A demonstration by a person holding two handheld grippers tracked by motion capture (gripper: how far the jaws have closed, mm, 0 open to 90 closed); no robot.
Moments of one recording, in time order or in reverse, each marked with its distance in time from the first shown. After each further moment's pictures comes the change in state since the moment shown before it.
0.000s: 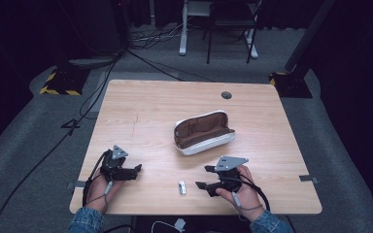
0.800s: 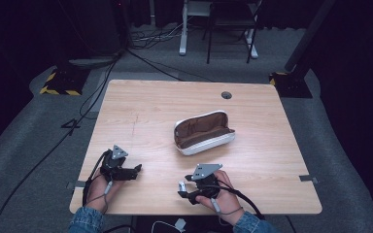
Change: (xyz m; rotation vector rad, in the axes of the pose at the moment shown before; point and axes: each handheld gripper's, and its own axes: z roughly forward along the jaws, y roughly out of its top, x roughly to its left) left arm 0.000 0.000 0.000 0.000 0.002 0.000; right arm 0.033 0.008 0.050 0.076 0.076 -0.077
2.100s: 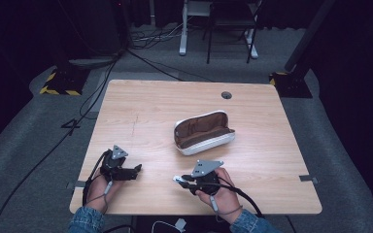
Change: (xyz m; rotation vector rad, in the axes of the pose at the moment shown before) left arm 0.000 0.000 0.000 0.001 -0.001 0.001; right arm 0.004 0.021 -0.018 -0.028 -0.039 -0.042
